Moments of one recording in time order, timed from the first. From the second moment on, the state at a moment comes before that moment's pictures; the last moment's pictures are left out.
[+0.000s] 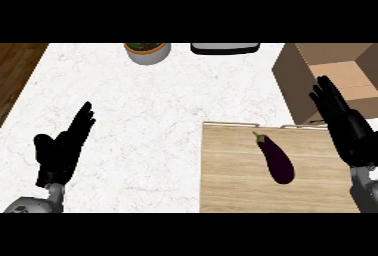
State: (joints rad) left arm -0.06 0.41 -0.21 -1.53 0.20 0.25 0.17; right arm -0.17 -0.56 0.20 -1.54 -0.43 -0.19 0.01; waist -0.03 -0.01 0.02
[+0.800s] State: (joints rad) left arm -0.19 0.37 -0.33 -1.56 0.14 0.11 0.06; right arm 0.06 -0.60 0.36 -1.48 -0.25 -0.18 -0.02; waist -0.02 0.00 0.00
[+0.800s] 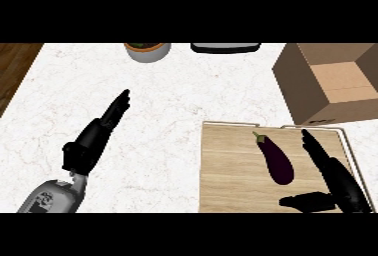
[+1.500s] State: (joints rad) left arm -0.21 0.32 -0.33 -1.53 0.10 0.07 0.05; right arm 0.10 -0.99 0.13 -1.65 -0.50 0.26 0.14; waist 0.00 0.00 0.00
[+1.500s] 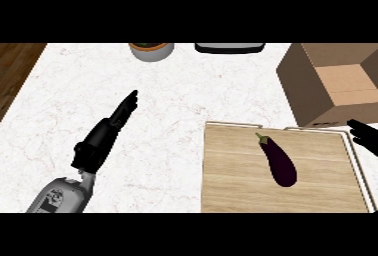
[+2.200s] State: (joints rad) left arm -0.23 0.25 -0.26 -1.52 0.04 0.01 0.08; right arm -0.09 -0.76 0.14 -1.55 -0.47 0.37 0.40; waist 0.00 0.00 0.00
